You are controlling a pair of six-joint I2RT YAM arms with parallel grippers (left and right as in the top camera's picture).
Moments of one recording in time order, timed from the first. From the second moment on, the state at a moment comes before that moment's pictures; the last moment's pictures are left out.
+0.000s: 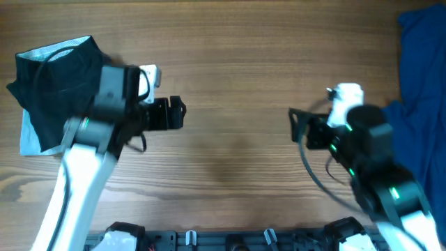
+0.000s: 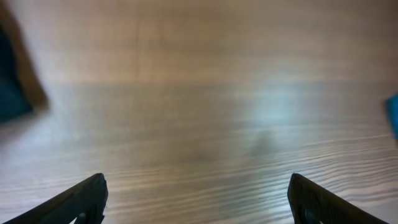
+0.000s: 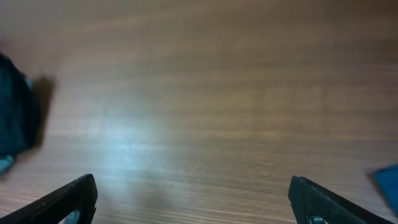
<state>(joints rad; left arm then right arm) -0.21 1.21 1.18 -0.95 0.19 -0.25 0.30 0.82 0.90 -0.71 0.01 0.31</state>
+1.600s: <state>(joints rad) -0.31 0.69 1.04 -0.94 0.05 -0.31 0.23 0.49 0.88 -0.87 0.14 0.31</state>
